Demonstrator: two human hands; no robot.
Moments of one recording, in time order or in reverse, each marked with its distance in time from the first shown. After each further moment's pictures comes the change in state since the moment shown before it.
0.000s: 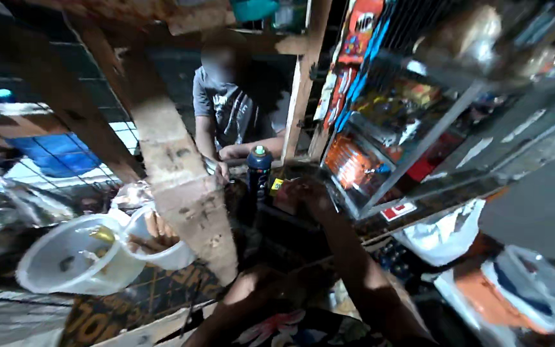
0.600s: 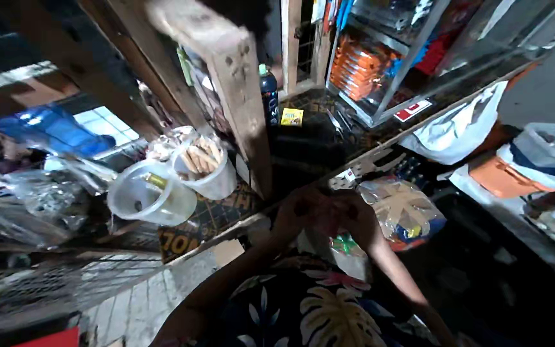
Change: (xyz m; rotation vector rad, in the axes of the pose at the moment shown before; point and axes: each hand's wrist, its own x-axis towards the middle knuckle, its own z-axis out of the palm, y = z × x) left_hand -0.044 0.013 0.010 -0.201 -0.041 -0.078; right_hand -0.266 -0.025 0.088 -0.020 0.295 0.125
